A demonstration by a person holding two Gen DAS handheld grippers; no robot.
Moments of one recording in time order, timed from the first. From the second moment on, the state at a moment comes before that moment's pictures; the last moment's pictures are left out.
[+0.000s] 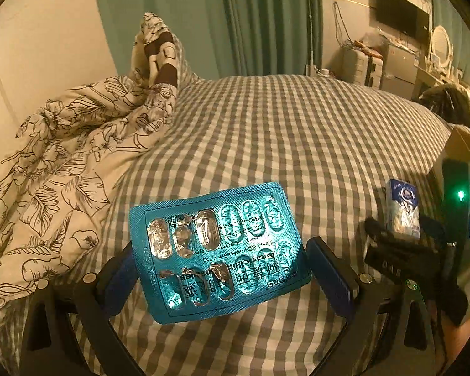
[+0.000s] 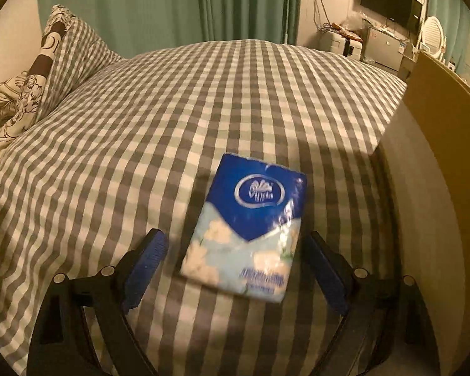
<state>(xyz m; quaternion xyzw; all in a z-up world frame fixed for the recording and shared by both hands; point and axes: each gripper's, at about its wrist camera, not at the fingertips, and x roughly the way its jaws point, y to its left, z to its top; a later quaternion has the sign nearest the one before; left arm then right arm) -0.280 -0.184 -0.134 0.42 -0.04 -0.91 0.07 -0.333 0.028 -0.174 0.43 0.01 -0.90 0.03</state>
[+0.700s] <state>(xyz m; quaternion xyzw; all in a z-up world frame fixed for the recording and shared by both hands) -0.187 -0.094 -0.067 0.39 -0.05 -0.92 0.06 -0.159 0.096 -0.068 0.36 0.05 -0.92 0.17</state>
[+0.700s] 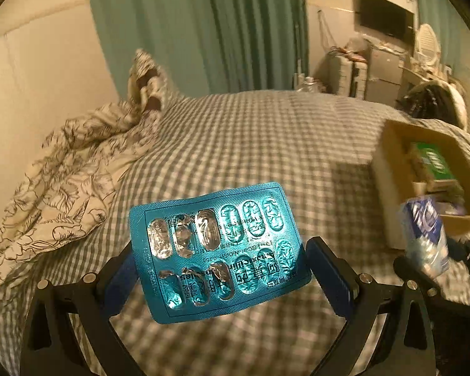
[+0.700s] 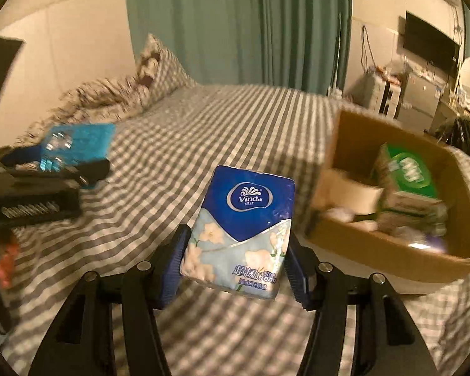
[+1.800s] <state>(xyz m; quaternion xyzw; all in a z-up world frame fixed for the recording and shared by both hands) -0.259 0.108 -0.040 0.35 -0.03 -0.93 -0.10 -0.187 0.292 0.041 0.29 0.05 -0.94 0.15</state>
